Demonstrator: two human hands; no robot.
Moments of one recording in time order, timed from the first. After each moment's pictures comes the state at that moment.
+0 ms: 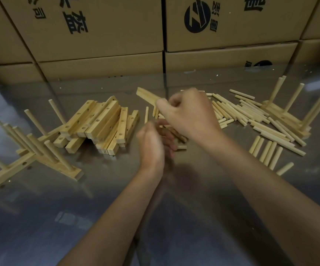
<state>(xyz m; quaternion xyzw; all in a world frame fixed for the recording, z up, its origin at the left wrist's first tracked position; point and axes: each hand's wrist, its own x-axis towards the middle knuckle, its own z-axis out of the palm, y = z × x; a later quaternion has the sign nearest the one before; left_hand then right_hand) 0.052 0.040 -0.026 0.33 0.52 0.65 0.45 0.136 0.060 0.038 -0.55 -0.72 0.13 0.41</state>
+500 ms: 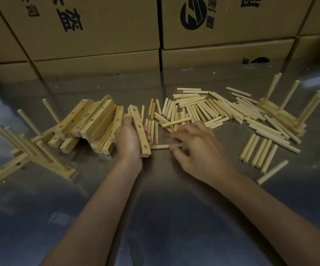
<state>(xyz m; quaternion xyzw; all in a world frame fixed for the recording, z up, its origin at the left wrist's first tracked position) 0.019 0.047 -0.018 0.23 0.53 0.66 0.48 0.182 0.036 -0.036 -0.47 -0.83 0.03 0.29</state>
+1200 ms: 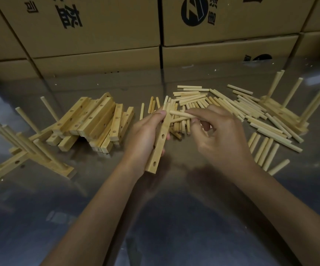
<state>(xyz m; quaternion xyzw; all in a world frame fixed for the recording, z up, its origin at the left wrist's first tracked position) 0.036 0.028 -0.005 0.44 0.55 0.52 0.48 0.201 0.033 -0.011 -0.47 -0.74 0.06 0.48</state>
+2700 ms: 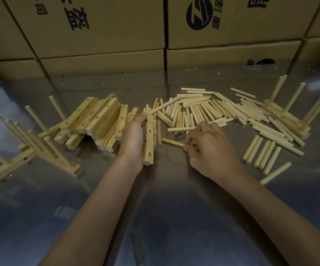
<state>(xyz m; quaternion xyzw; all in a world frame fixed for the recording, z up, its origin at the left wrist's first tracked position) 0.014 0.041 -0.008 0.25 0.57 0.58 0.53 0.188 0.033 -0.031 -0.57 -0.78 0.06 0.25</state>
